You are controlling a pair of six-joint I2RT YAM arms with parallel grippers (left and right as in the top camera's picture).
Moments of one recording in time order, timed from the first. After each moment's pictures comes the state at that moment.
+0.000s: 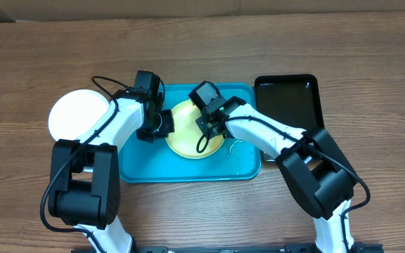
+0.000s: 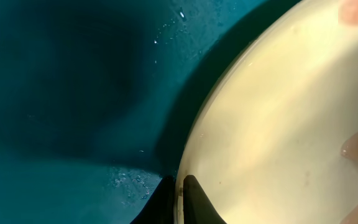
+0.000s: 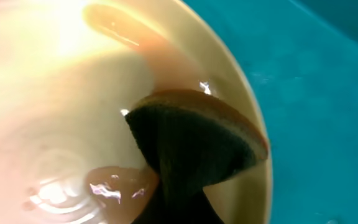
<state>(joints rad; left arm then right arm) -0.17 1.88 1.18 -0.74 0.16 -0.33 0.69 2.10 1.44 -0.56 0.09 0.12</state>
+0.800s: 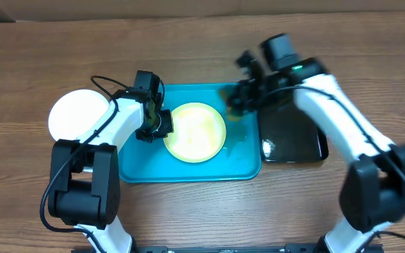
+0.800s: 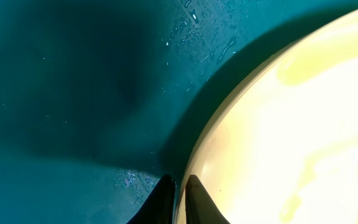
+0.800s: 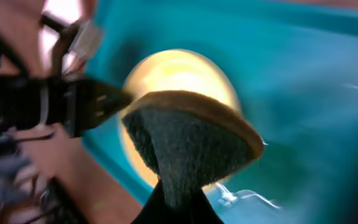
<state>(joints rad) -0.16 1.88 1.18 -0.74 0.14 -0.33 0.29 1.84 1.53 -0.88 -0.59 0.15</state>
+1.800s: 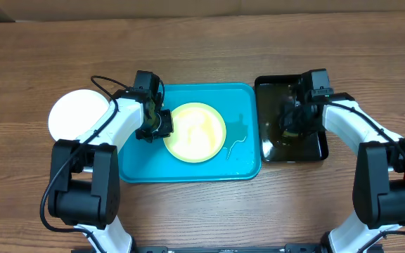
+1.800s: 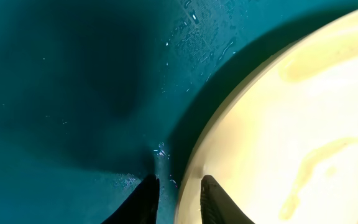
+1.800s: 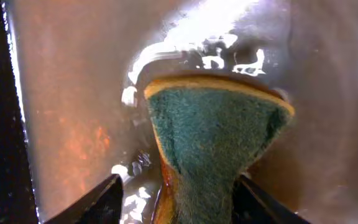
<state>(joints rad) -0.16 1.88 1.18 -0.74 0.14 -0.33 0.09 1.84 1.09 -0.54 -0.13 0.15</state>
